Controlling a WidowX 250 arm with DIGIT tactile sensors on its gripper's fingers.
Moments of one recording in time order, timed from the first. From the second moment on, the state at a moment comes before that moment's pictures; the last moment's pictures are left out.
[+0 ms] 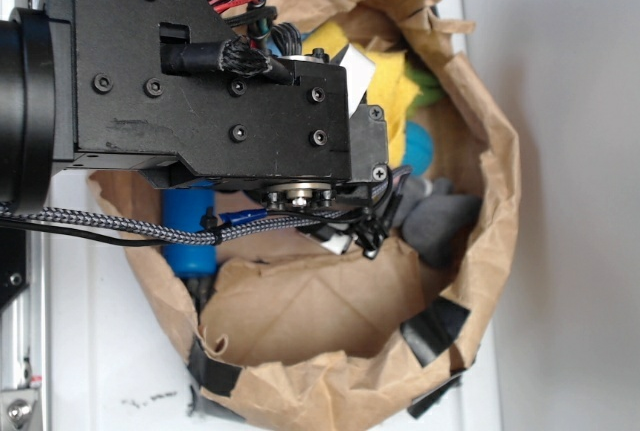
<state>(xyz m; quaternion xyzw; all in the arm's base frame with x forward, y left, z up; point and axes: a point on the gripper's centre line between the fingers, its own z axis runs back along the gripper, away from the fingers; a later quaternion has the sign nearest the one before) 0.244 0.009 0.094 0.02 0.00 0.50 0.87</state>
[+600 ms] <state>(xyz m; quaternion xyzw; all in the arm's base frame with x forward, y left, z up) 0.236 0.005 0.097 0.03 0.03 0.53 0.85</state>
